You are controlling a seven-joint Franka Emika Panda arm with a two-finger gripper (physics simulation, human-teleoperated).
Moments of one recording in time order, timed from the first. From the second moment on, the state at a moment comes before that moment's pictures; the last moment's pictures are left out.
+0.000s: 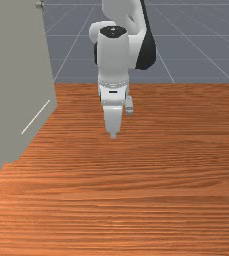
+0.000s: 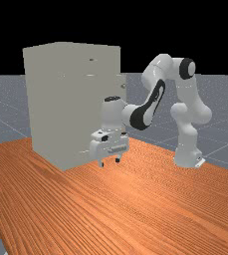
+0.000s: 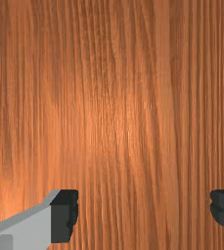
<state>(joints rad) 0.00 0.39 0.00 -1.92 0.01 2.37 -0.78</state>
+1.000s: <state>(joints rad) -0.10 -0.56 0.01 -2.58 0.17 2.08 0.61</state>
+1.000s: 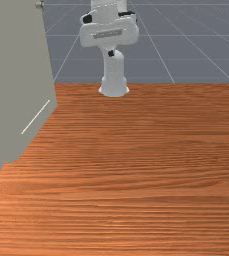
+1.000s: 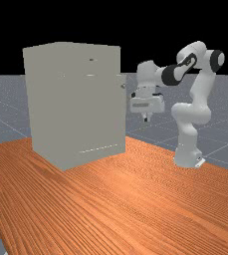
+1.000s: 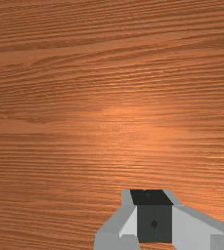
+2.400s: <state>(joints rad) -0.42 -0.99 -0.51 -2.49 -0.08 2.20 0.40</state>
